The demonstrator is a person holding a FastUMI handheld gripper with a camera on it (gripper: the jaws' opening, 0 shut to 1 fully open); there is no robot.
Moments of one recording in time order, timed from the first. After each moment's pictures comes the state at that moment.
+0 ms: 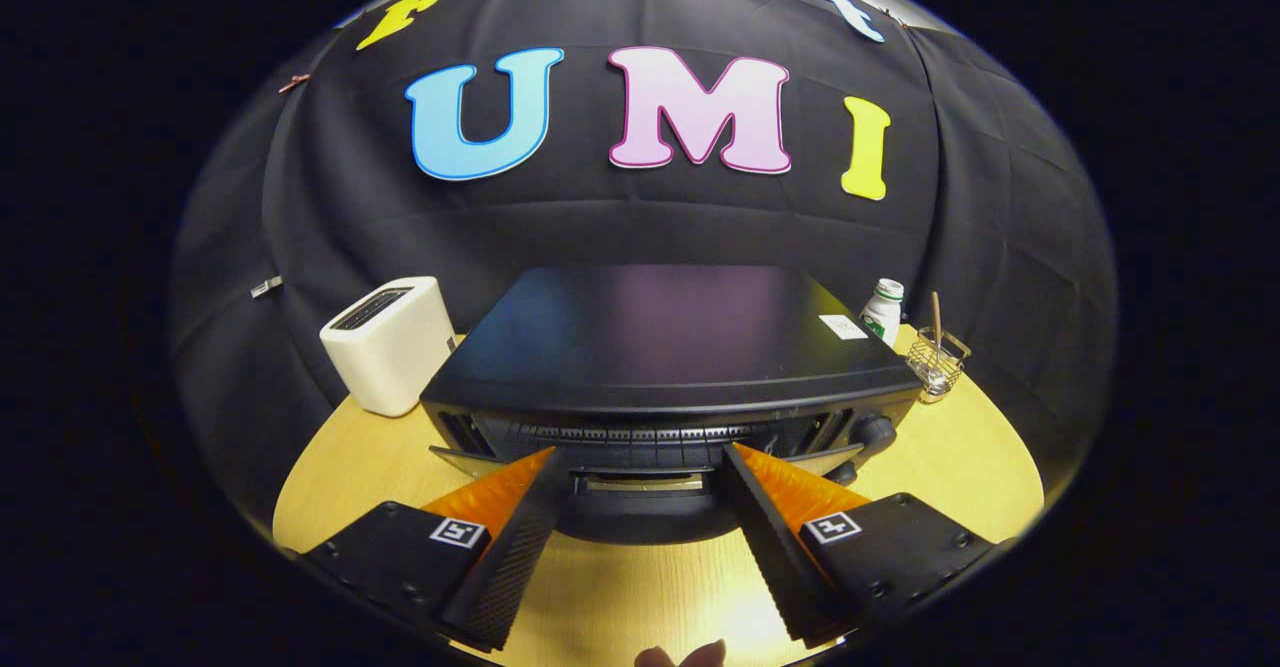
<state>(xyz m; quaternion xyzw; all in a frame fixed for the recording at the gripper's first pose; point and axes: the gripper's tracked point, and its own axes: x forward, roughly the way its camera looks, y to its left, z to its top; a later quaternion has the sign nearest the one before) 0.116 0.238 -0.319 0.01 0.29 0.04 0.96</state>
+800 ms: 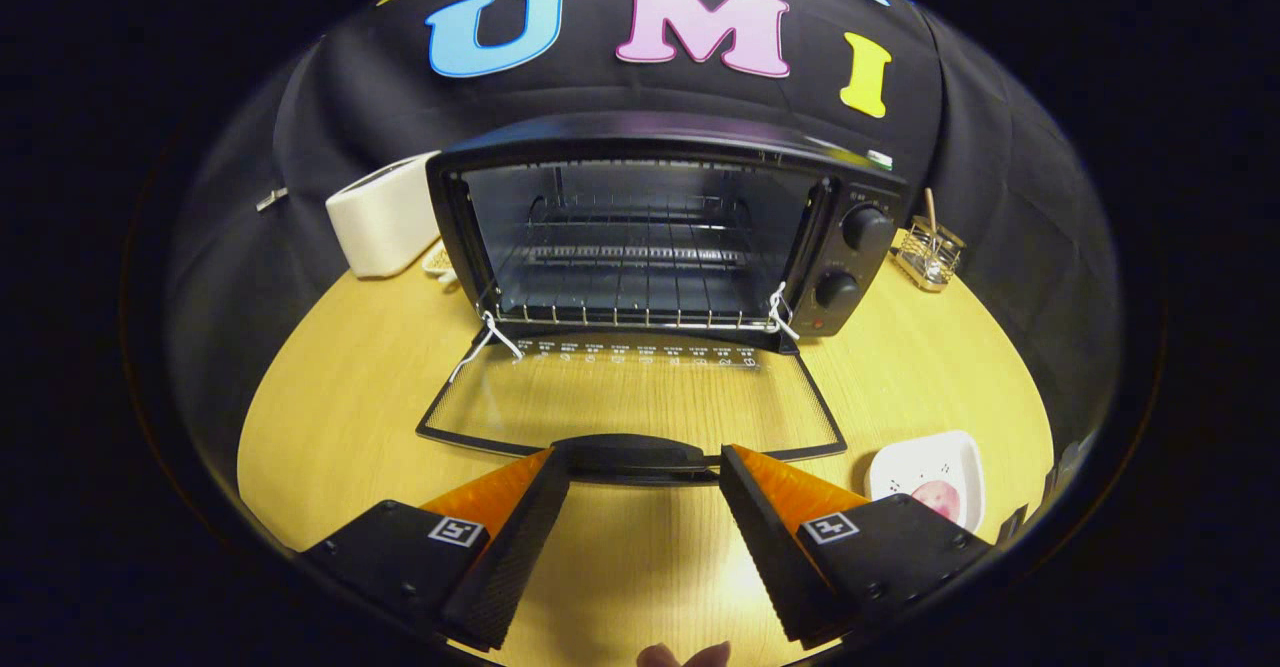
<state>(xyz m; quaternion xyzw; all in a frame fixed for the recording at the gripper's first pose) -0.004 0.220 -0.424 -0.01 0.42 0.04 0.91</state>
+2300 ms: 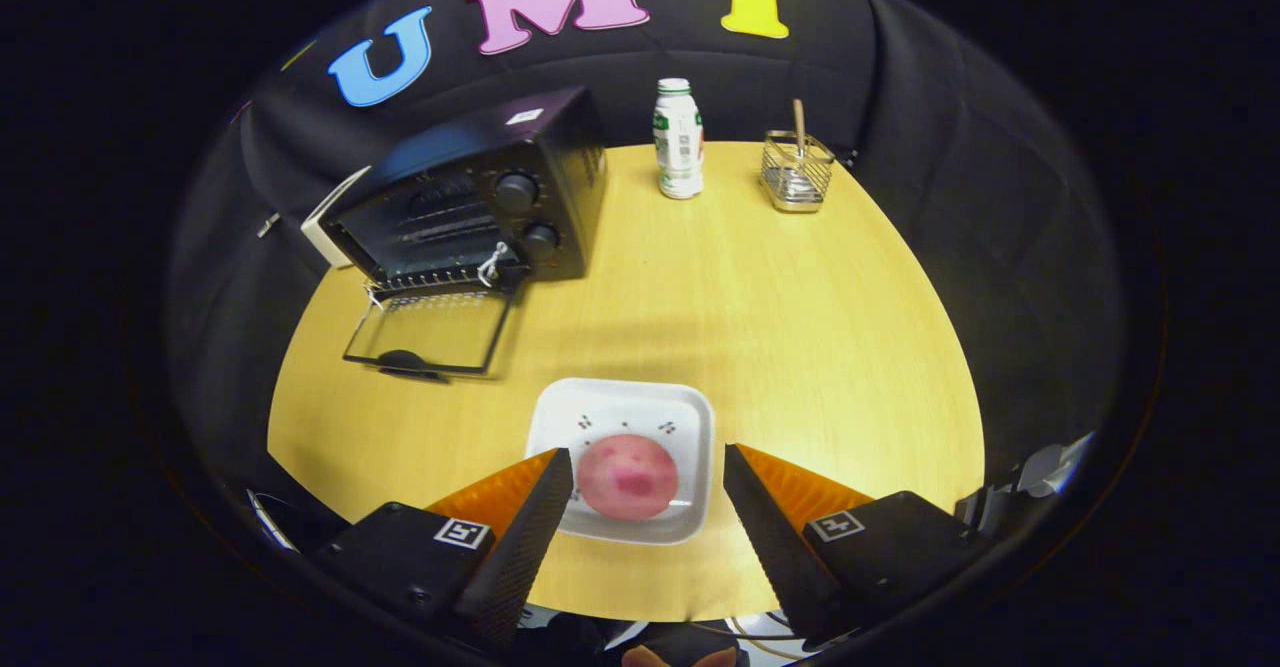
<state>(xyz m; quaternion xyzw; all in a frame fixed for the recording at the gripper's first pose) -0.051 -0.075 -0.376 0.03 0.53 0.06 0.85</state>
